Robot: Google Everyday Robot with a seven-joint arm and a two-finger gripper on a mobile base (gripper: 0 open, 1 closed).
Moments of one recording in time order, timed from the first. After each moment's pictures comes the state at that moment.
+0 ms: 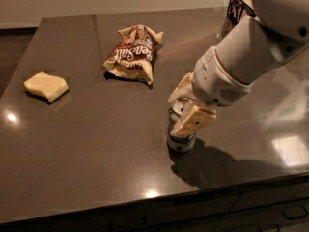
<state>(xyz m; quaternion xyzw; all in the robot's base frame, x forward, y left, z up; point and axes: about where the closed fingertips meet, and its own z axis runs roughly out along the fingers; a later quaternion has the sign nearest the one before) 0.429 -0.055 0.909 -0.70 0.67 0.14 0.22</state>
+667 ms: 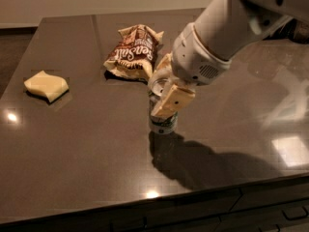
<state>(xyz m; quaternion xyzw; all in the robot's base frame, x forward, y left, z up) 0.448 -0.016 0.941 -0.72 0.63 0.14 0.25</state>
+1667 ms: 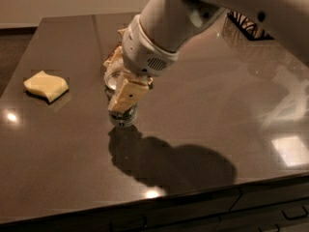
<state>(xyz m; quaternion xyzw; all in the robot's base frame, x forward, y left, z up) 0.457 0.071 0.952 -0.76 0.57 0.15 0.27</state>
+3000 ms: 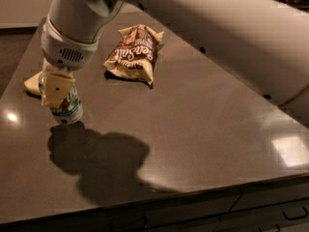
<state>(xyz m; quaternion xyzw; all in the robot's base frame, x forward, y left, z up) 0.470 0.204 0.951 -0.77 0.56 0.17 0.25</state>
